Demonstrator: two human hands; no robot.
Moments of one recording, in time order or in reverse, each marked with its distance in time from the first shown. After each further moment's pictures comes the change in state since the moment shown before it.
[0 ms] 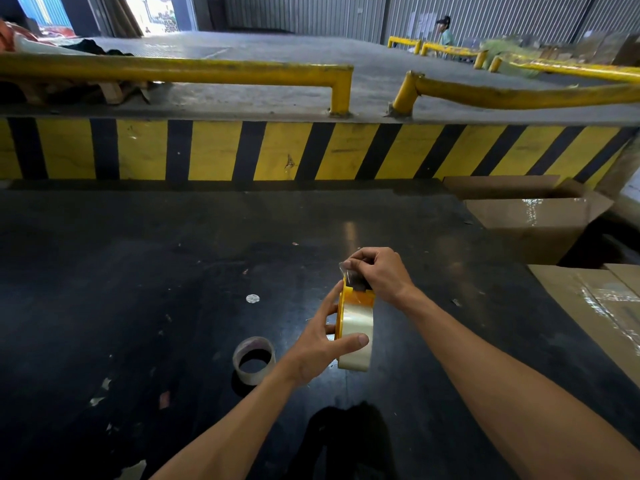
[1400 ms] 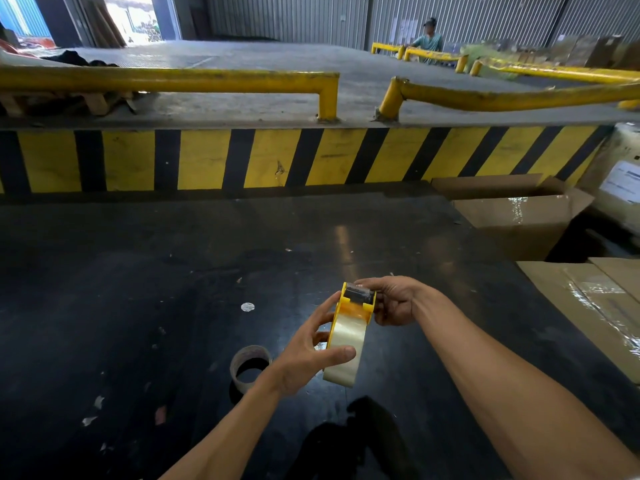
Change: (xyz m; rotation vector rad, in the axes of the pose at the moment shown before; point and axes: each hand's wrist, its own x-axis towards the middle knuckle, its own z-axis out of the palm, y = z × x) left_hand -0.004 -0.006 -0.020 0.025 -0.098 0.026; right_hand -0.004 0.030 -0.020 0.548 -0.281 0.861
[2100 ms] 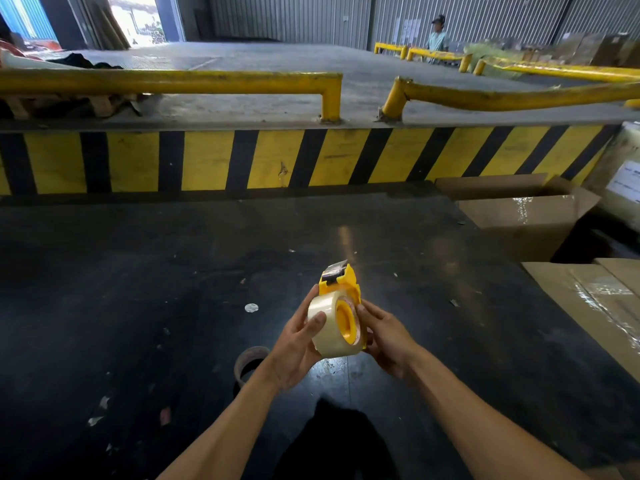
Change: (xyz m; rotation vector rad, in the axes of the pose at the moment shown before) left_hand 0.011 -0.005 -0.012 -0.581 0.096 -0.035; right_hand -0.006 0.077 0.040 0.182 -0.042 -0.431
